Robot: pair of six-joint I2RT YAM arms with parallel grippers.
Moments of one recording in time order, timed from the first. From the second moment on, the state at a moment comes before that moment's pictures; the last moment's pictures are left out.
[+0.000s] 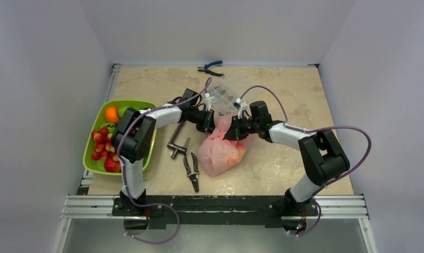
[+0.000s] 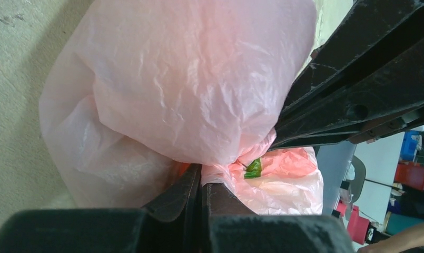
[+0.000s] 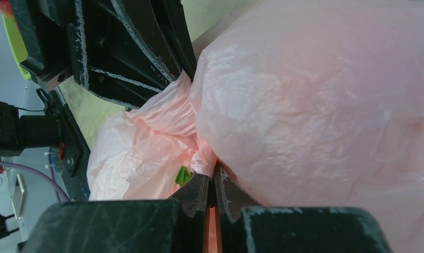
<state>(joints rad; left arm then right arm) -0.49 1.98 1.24 -0.24 0.85 -0.28 0.43 1.63 0.80 0.10 -0.65 0.33</state>
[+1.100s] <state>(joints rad) -0.20 1.74 1.48 -0.73 0.61 0.16 0.20 1.16 0.89 -0.39 -0.52 -0.01</state>
